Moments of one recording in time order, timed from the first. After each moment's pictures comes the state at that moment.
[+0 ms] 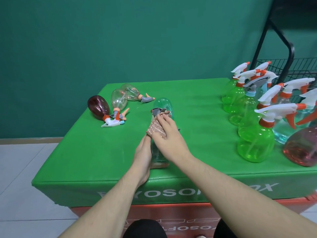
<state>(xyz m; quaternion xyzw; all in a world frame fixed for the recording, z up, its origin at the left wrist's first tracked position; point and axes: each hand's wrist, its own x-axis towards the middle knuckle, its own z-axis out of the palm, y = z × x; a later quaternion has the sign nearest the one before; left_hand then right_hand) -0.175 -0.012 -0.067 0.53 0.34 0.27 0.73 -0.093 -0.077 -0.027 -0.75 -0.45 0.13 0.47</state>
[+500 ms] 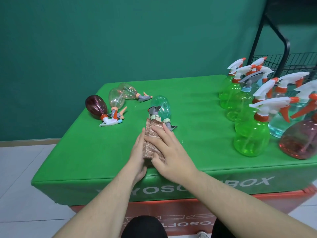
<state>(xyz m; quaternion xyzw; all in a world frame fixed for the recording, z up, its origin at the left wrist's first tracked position) -0.176 -0.004 -0.075 0.50 0.31 0.26 0.77 -0.098 -0.114 -0.071 -0.68 -0.62 -0.06 0.39</state>
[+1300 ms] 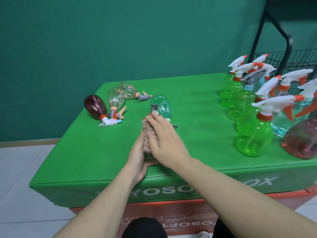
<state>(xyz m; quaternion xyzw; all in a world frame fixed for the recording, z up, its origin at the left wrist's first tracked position) -0.183 -0.012 -0.063 0.49 0.28 0.26 0.79 -0.094 -0.083 -0.043 -0.73 -0.57 -0.03 0.38</state>
